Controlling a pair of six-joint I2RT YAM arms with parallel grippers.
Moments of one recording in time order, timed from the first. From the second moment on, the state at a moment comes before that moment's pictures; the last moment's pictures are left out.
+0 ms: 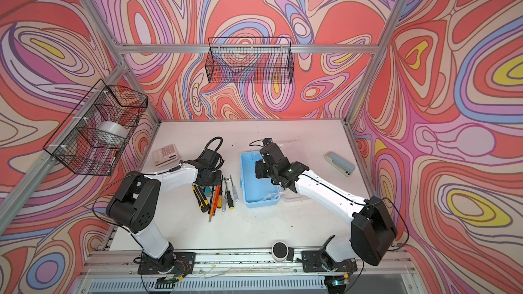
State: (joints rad) left arm -0.41 1.74 0.98 -0.45 -0.11 -0.42; right arm 0.69 1.43 1.08 -0.39 0.06 0.52
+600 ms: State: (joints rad) left arm -0.40 1.76 1.01 -0.47 -0.14 -0.42; right arm 0.66 1.43 1.08 -0.38 0.03 0.52
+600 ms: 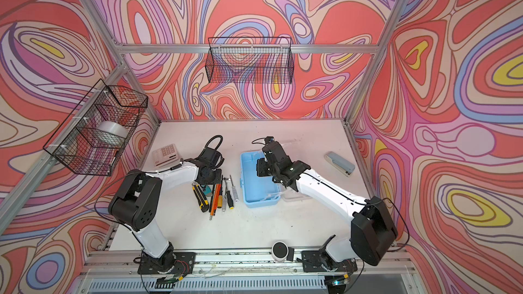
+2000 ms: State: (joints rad) left arm -0.68 1.64 1.06 -0.11 0.05 -0.86; right arm 0.61 1.29 0.96 -0.32 0.01 0.57
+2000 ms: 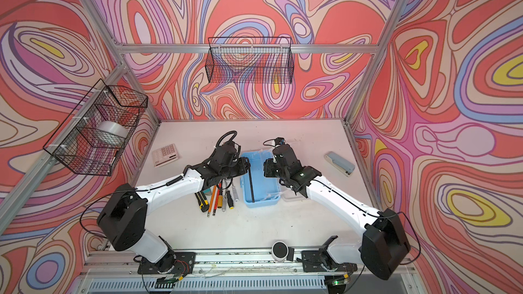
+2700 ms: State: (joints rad) left arm -0.68 1.88 1.20 -0.12 0.13 -0.88; right arm 0.59 1.30 0.93 -0.30 -0.02 0.57
